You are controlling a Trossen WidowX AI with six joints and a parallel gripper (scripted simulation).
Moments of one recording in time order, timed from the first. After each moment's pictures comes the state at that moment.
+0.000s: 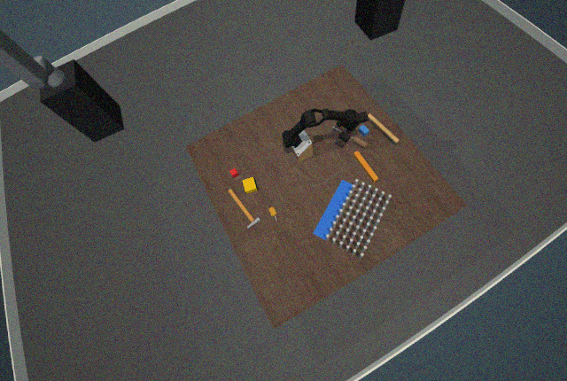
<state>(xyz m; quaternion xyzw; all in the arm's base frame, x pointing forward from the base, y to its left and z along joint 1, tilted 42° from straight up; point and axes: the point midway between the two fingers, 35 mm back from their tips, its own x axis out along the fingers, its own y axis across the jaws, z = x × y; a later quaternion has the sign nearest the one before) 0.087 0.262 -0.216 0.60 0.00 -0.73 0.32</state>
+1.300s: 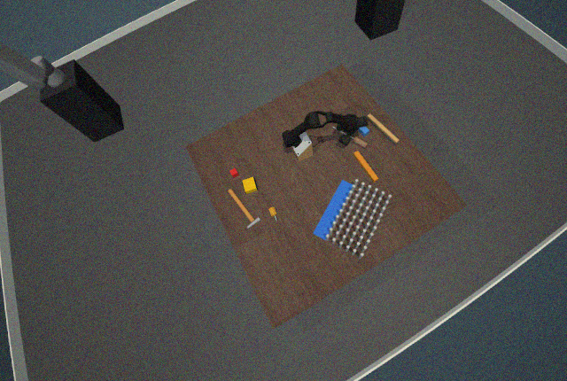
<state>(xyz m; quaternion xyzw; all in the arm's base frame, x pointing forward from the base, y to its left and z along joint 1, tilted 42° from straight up) 0.090 0.236 -0.251 0.60 0.01 -0.73 0.31</state>
